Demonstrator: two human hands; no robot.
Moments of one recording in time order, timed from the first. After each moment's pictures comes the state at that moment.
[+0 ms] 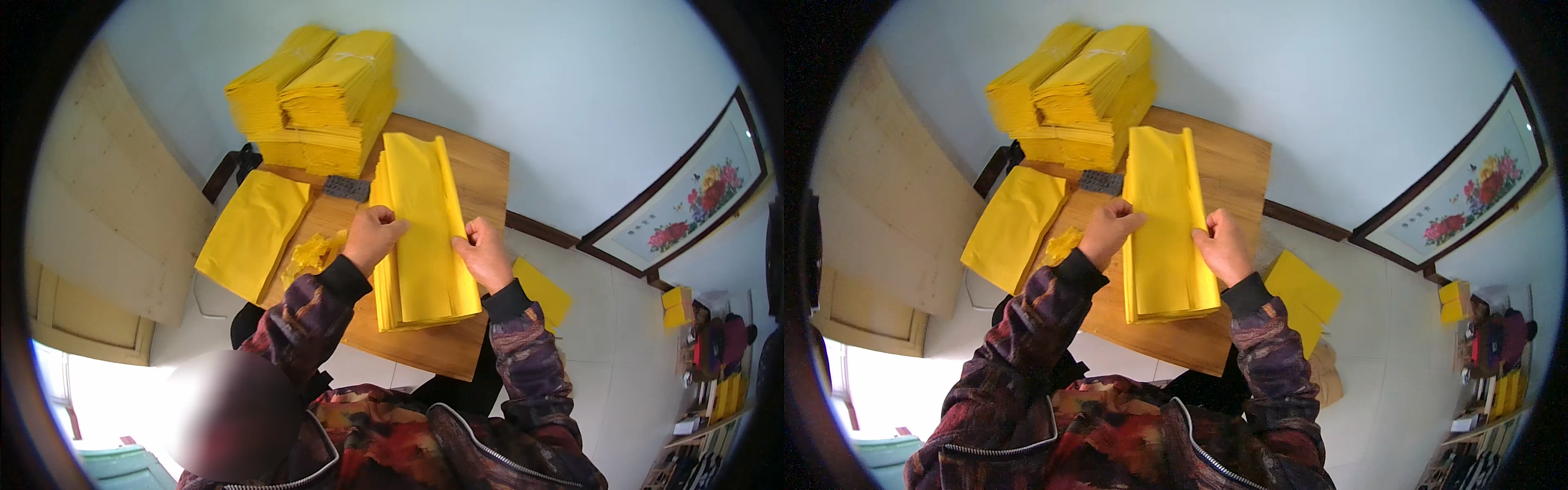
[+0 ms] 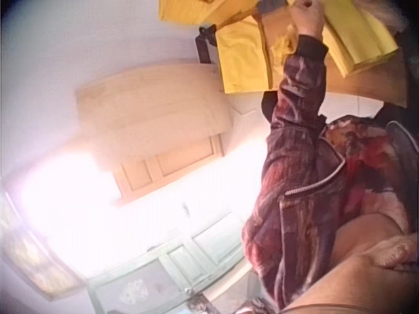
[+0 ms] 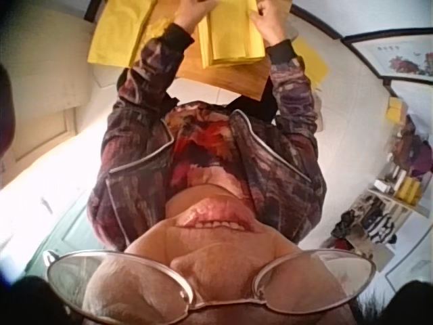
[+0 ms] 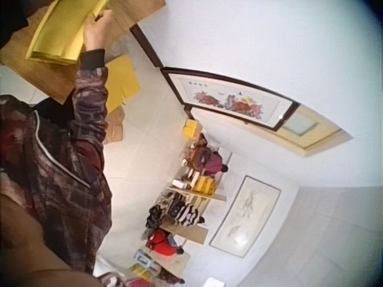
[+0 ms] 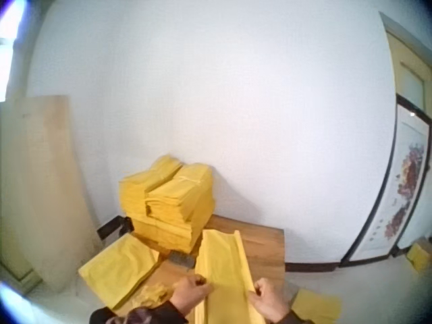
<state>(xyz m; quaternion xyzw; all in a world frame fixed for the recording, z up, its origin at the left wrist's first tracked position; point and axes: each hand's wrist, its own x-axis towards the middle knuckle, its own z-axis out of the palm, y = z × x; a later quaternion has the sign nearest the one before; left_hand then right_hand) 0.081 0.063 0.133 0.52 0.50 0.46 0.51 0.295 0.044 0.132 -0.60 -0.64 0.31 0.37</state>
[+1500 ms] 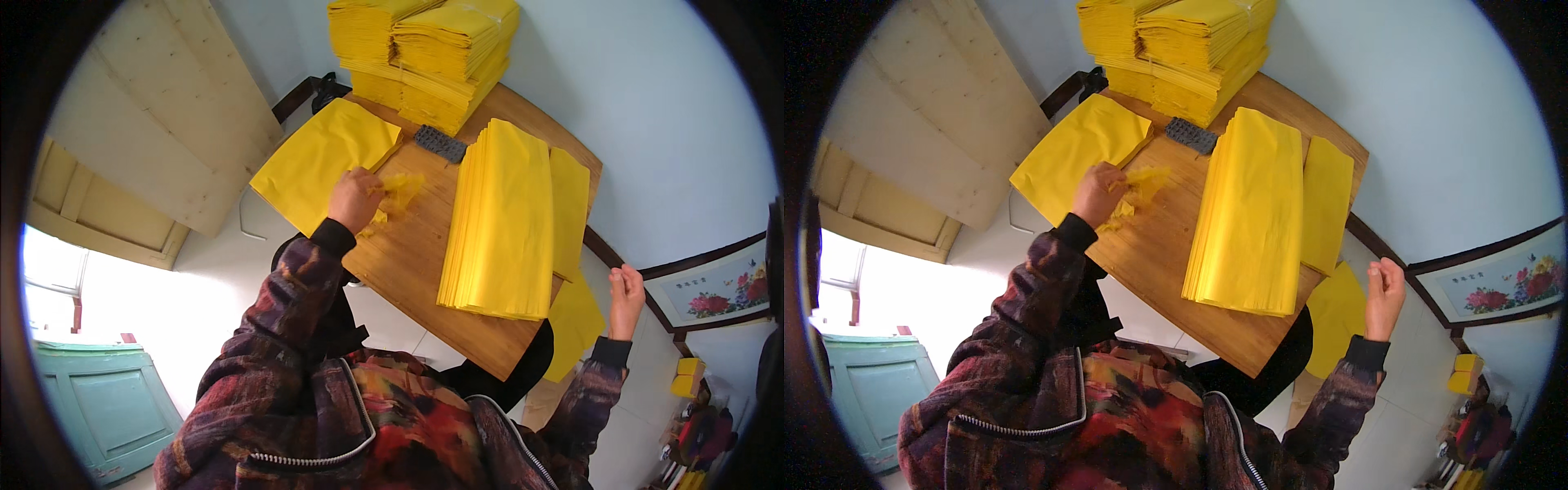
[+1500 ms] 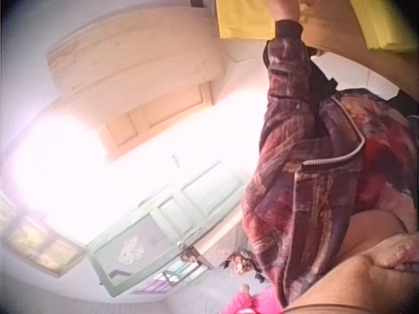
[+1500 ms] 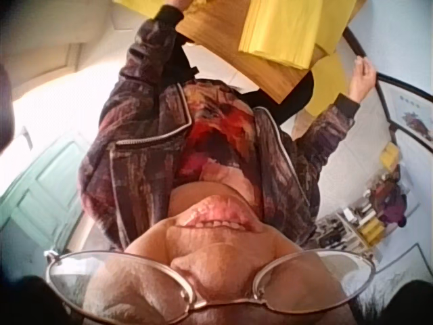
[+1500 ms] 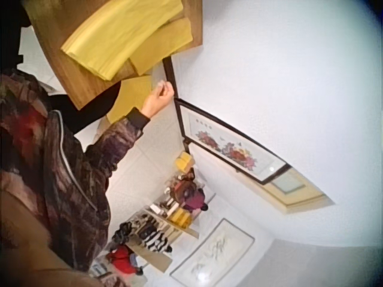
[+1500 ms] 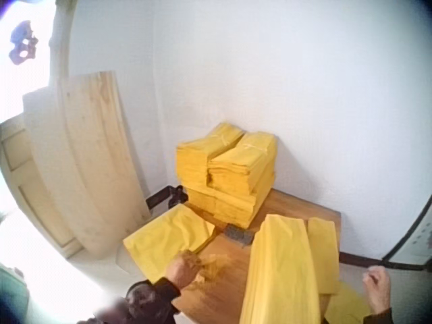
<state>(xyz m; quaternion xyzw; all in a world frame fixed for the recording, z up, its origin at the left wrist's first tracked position) -0.072 0.037 0.063 0.68 0.64 0.35 0.09 0.440 0.018 0.121 -0.66 -0.54 0.26 0.45</state>
